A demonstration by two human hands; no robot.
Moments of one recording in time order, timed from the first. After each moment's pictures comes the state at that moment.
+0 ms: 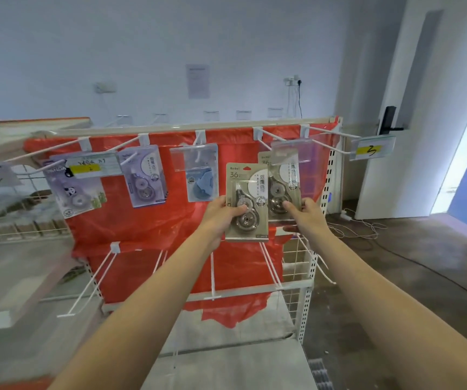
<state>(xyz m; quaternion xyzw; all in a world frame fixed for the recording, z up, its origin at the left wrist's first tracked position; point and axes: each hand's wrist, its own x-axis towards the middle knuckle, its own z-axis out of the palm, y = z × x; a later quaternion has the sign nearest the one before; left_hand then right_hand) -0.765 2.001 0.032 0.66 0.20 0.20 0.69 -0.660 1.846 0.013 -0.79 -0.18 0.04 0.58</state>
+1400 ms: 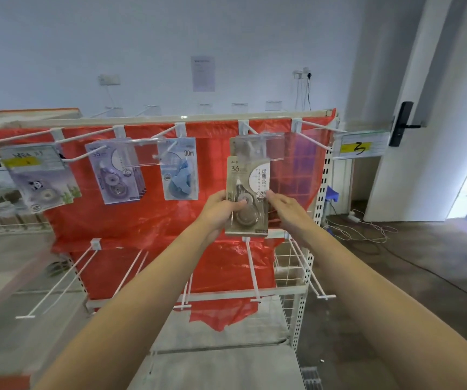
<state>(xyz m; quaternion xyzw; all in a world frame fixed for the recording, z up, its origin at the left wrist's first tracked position) -0.686 1.981 0.015 0.66 0.17 0.21 0.69 -0.604 1.842 0.011 -0.75 -0.31 0.17 0.56</state>
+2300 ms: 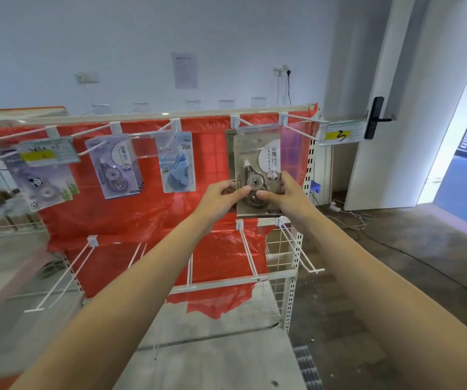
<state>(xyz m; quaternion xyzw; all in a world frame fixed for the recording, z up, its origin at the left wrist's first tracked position) -0.734 1.963 0.029 0.77 0.08 0.22 0.59 -0.655 1.818 0.028 -0.68 -0.33 0.10 0.65</state>
